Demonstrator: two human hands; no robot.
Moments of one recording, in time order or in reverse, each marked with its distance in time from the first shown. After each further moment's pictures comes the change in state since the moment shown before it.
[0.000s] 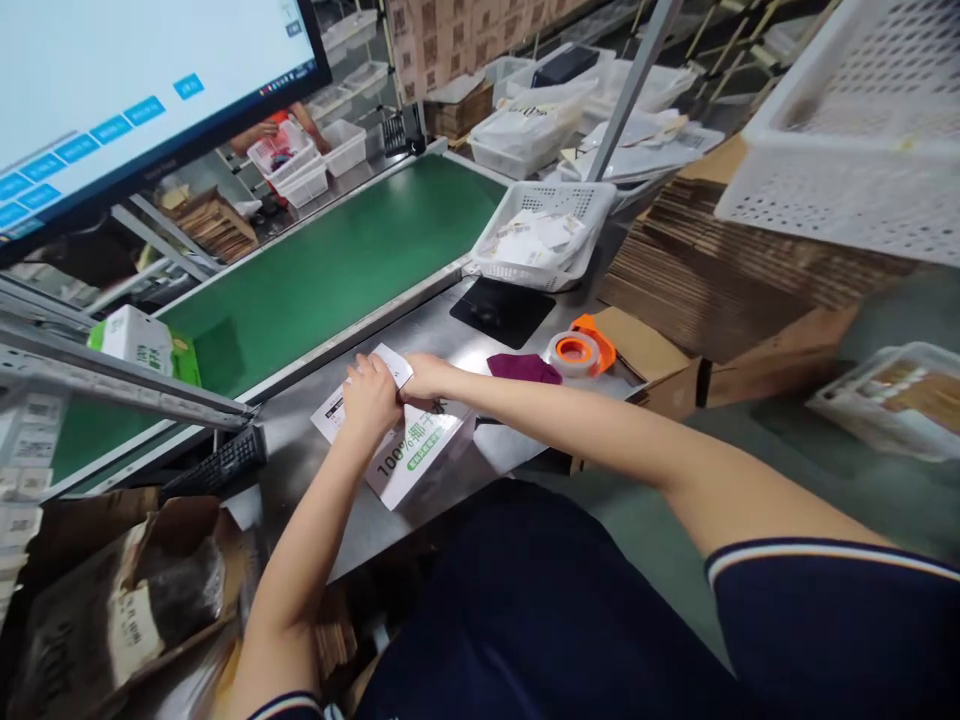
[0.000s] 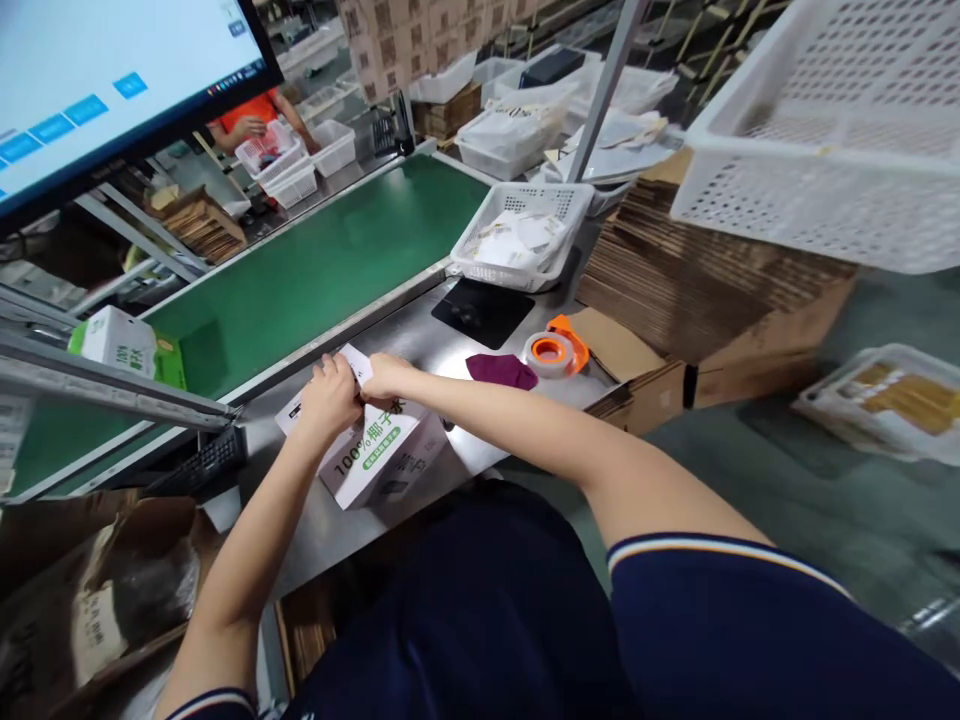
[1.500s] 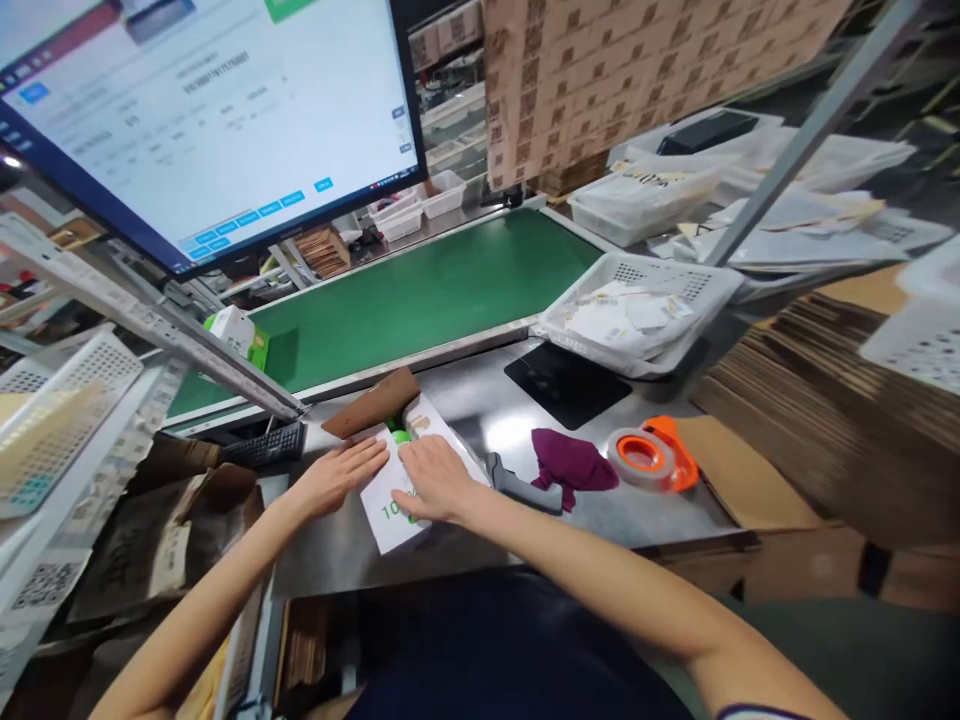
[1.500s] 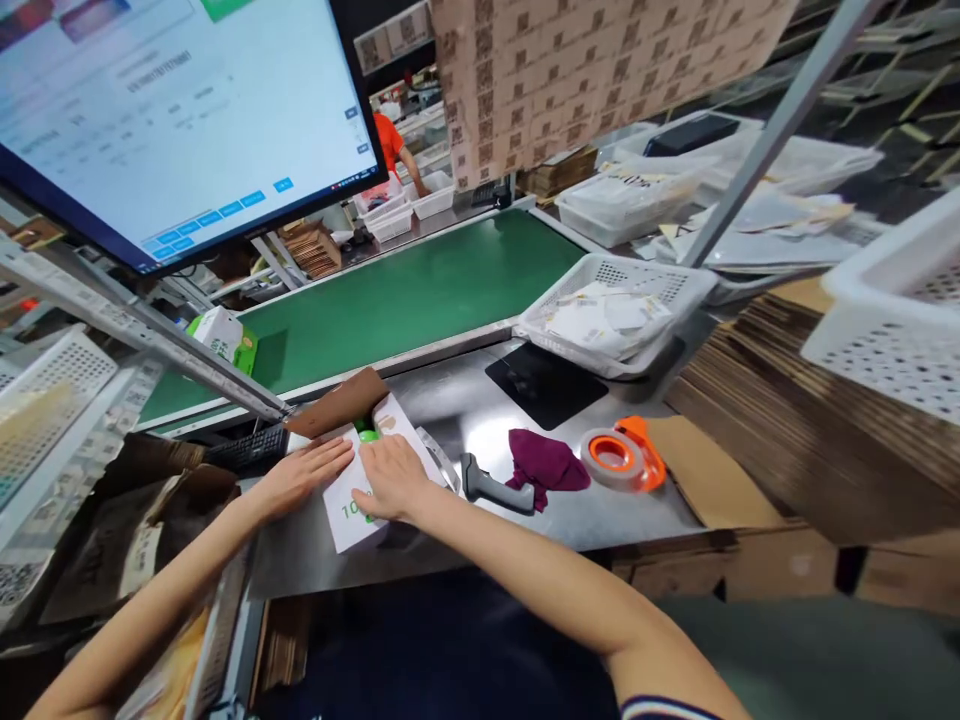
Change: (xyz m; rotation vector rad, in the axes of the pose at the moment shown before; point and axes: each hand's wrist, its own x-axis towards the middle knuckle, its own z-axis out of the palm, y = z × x) left_hand -0.076 -0.118 0.062 0.018 0.022 0.551; right_hand -0.054 0.009 0.033 -0.522 0.179 -0.750
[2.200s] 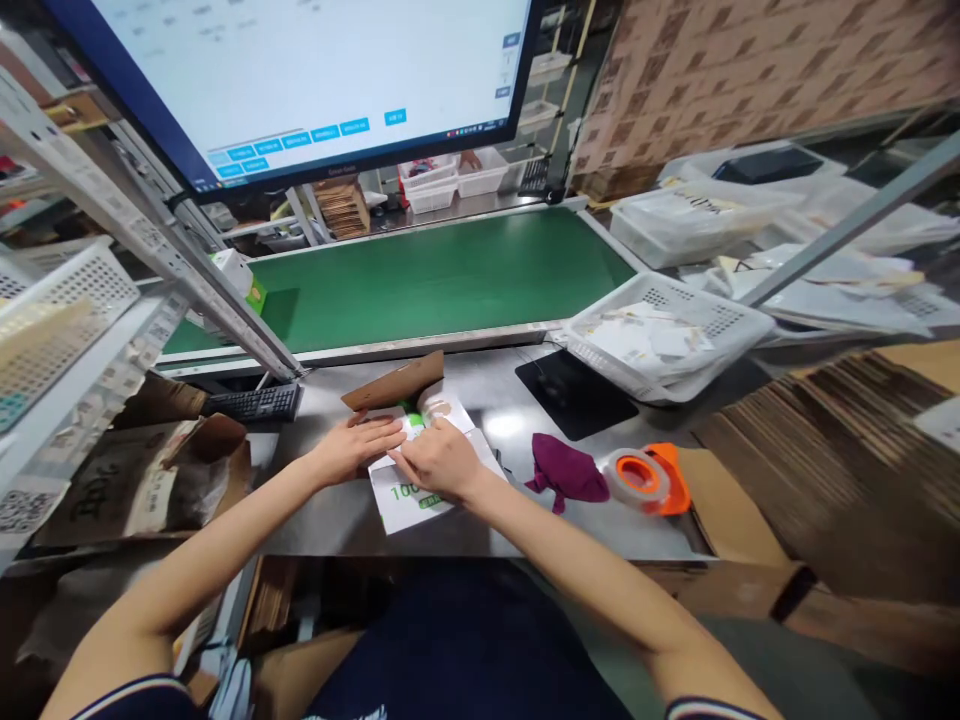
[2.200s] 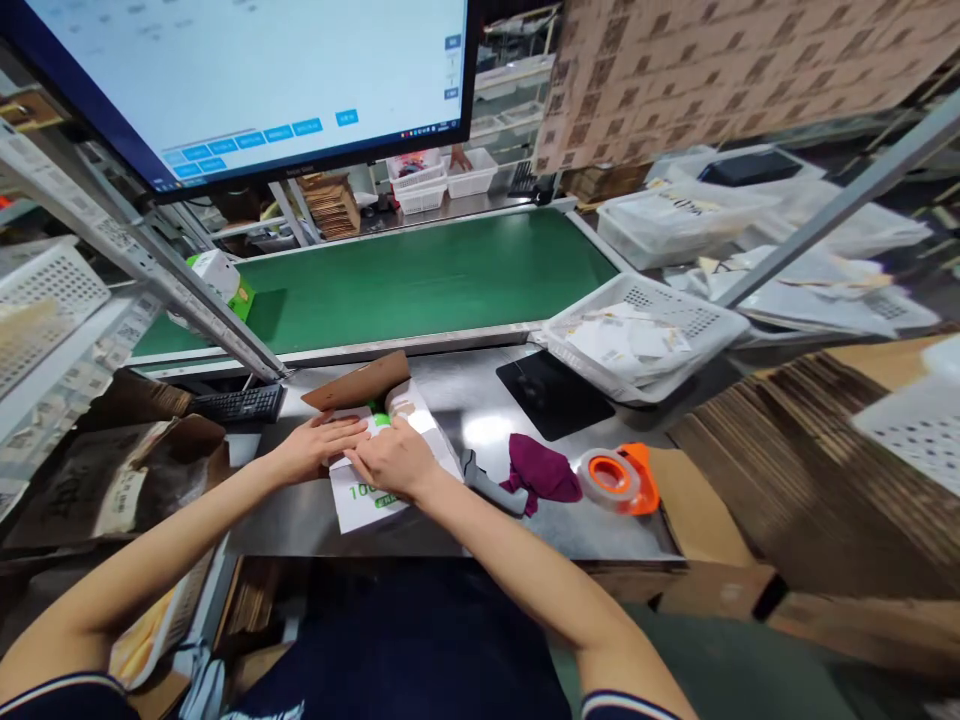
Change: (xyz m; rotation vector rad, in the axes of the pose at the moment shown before) left_hand 0.012 -0.003 0.020 -0.302 0.059 -0.085; right_hand 0.026 0.001 0.009 -0.050 -0.001 -0.208
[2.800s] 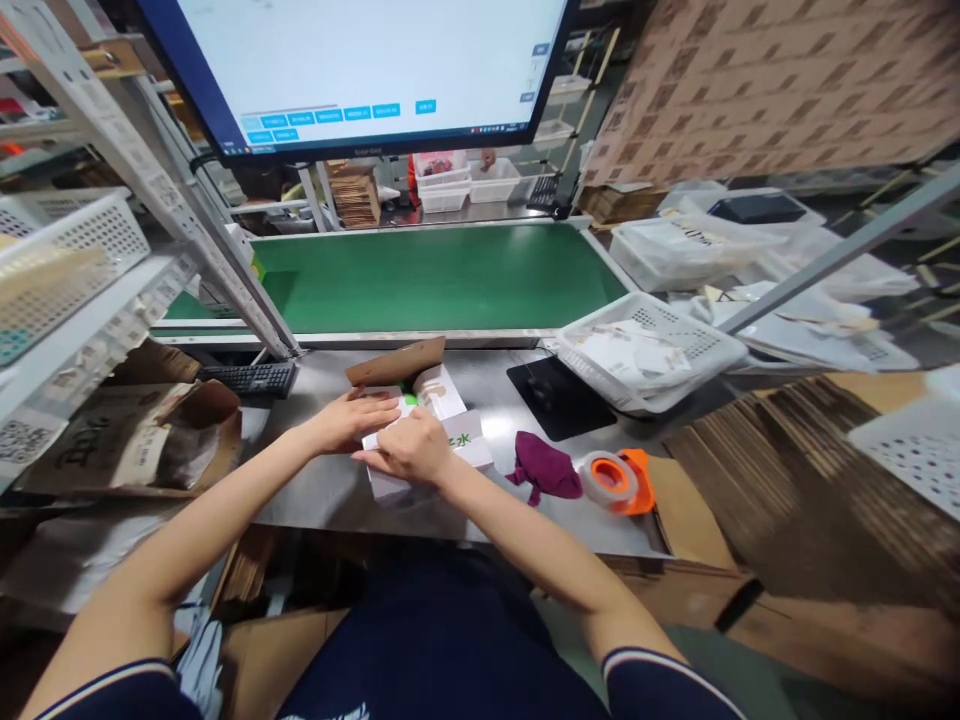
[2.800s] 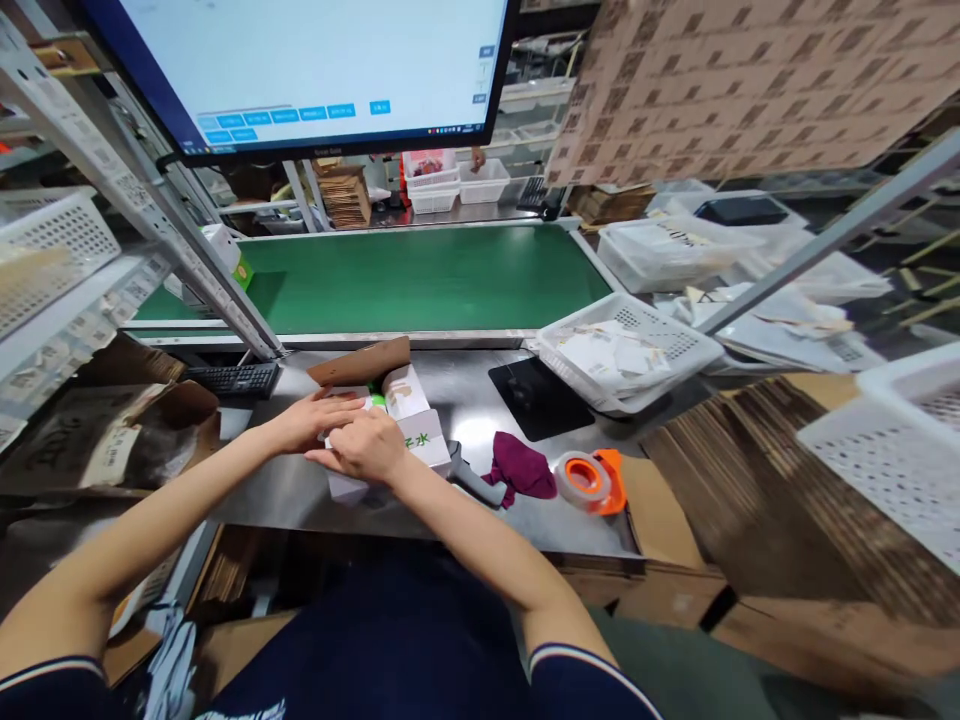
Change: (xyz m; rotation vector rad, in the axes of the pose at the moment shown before) left_hand -0.006 0.007 -0.001 -0.134 0.046 -0.035; right_hand 0.004 -0.040 -0.009 0.079 -0.058 -0.011
